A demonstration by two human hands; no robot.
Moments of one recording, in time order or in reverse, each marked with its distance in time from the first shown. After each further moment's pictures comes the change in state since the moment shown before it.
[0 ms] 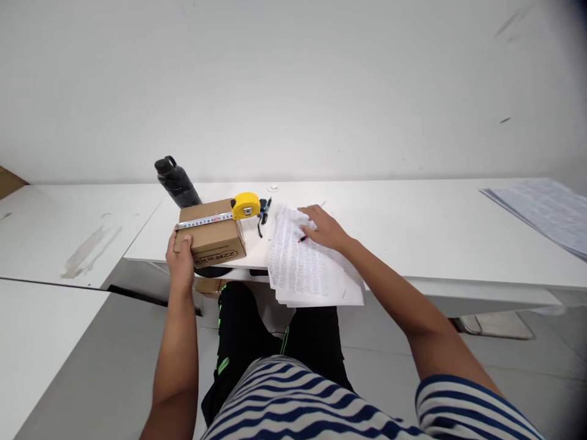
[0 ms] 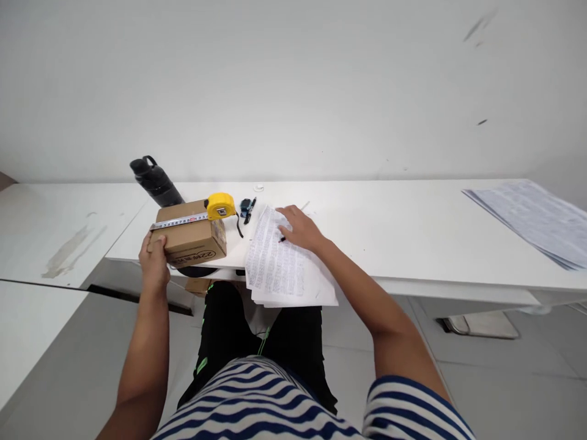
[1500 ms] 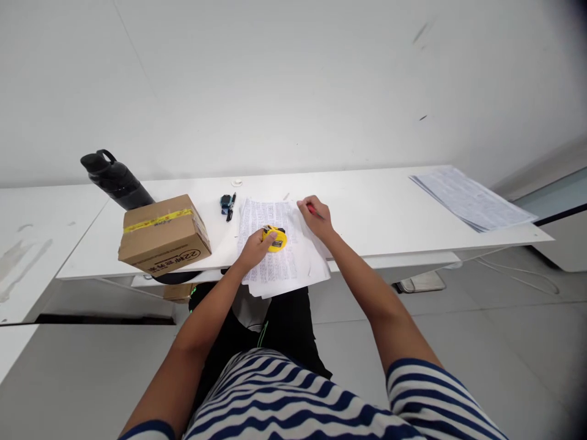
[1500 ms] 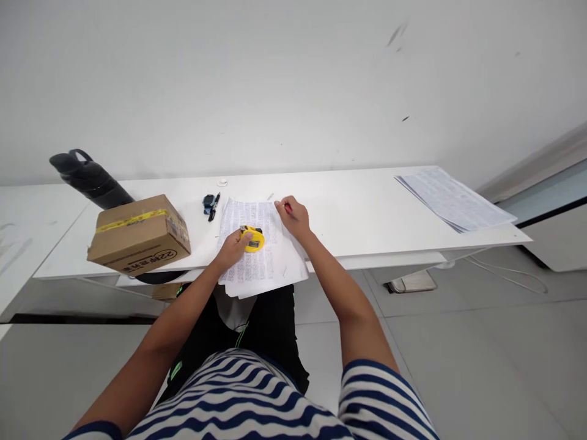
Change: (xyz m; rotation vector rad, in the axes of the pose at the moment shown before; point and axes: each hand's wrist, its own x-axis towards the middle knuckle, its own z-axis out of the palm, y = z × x) left_hand -0.131 0.017 0.201 -0.071 -1.115 -0.095; right_hand -0.031 0.048 -0.025 -0.084 0.321 0.385
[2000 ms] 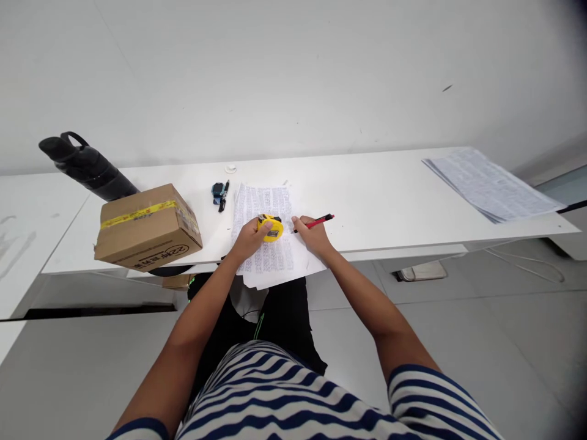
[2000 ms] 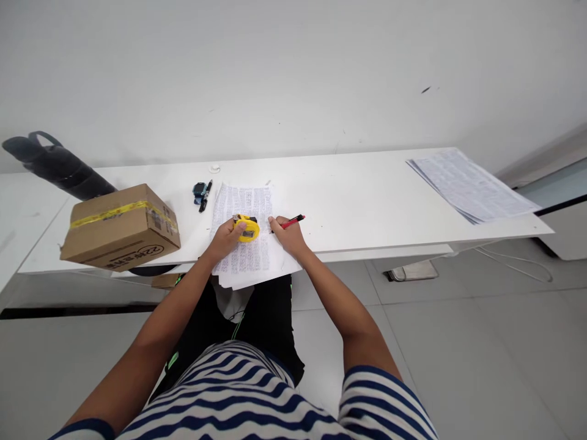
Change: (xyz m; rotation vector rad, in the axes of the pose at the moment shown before) left_hand 0.012 0.003 0.000 0.026 -0.003 -0.036; right_hand -0.055 0.001 0.012 0.565 -0.069 0.276
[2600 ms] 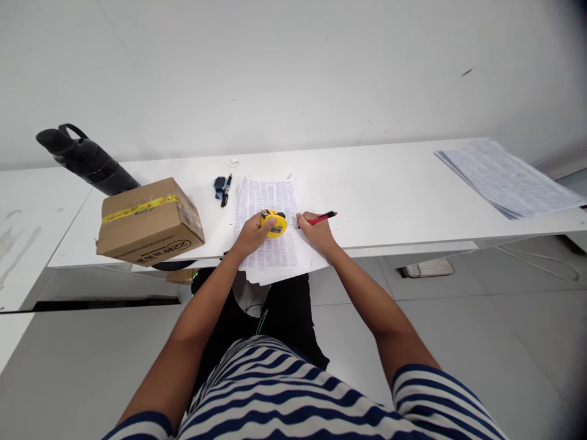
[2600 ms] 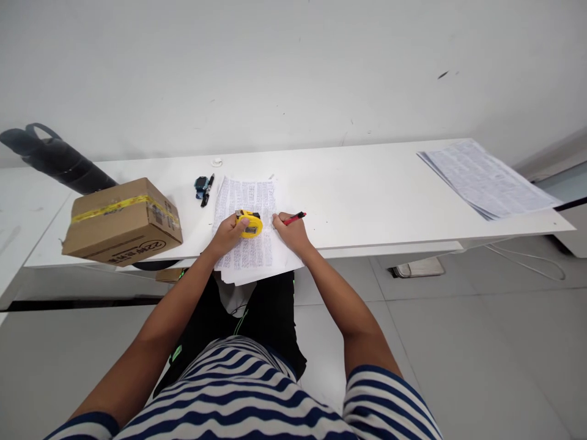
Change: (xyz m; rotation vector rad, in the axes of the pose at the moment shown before) left_hand 0.000 -0.002 0.001 -0.015 -0.012 0.024; right_hand -0.001 0.001 0.000 -0.023 -0.006 0.002
